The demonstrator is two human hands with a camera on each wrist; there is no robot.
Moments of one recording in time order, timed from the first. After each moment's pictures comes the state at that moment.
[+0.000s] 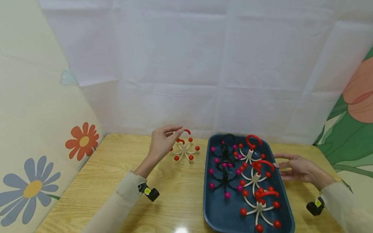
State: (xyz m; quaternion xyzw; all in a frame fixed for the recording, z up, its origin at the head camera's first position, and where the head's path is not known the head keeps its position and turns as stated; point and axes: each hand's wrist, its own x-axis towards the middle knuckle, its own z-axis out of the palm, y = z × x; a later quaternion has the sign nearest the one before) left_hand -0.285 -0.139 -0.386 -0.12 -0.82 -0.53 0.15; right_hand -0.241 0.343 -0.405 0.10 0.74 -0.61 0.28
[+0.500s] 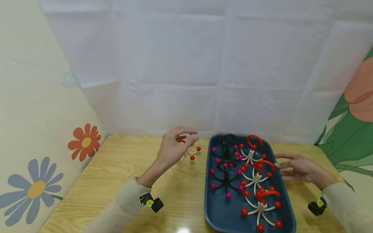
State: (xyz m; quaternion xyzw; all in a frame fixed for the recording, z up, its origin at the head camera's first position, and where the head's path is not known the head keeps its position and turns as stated) left_hand -0.238 -0.106 -0.356 -0.22 -0.80 -0.52 0.17; right_hand -0.241 0.341 -0.403 0.09 0.74 -0.61 0.28
